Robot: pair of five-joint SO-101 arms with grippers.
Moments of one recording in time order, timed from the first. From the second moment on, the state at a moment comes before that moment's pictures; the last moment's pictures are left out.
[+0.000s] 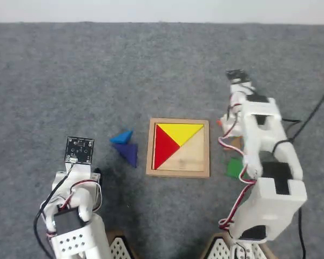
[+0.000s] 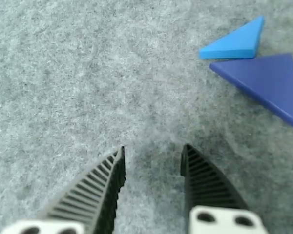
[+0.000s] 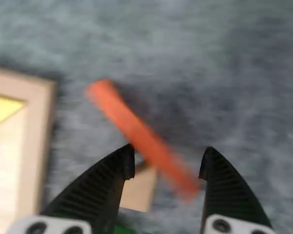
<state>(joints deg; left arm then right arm) -23.9 -103.1 96.9 72.6 -16.5 0.3 14.9 17.1 56.6 13.9</state>
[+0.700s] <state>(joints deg) -24.0 -103.1 96.9 72.6 -16.5 -4.4 14.0 17.0 57.3 12.2</state>
